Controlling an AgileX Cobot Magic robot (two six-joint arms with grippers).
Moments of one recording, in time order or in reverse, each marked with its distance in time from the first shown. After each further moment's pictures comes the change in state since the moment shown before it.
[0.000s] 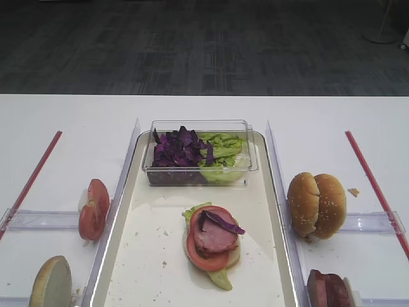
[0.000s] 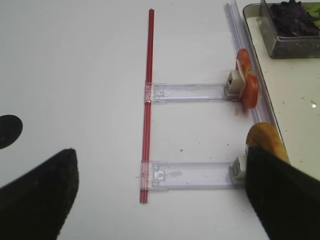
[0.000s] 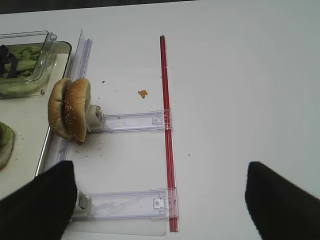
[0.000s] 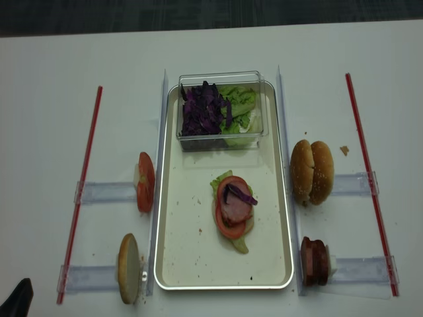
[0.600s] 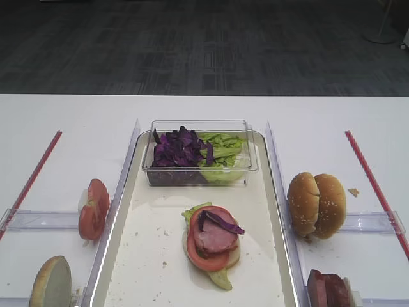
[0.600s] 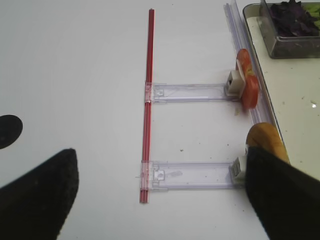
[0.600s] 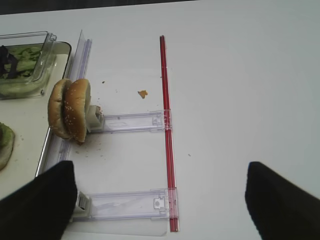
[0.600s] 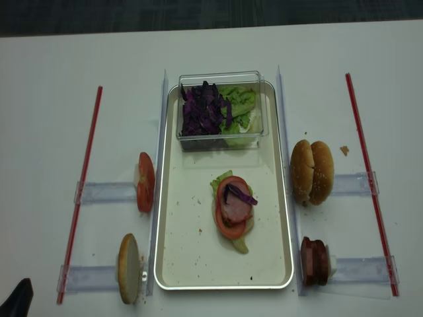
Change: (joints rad) left arm 0.000 0.000 0.000 0.000 0.000 0.000; right arm 0.000 0.000 0.000 0.000 0.000 0.003
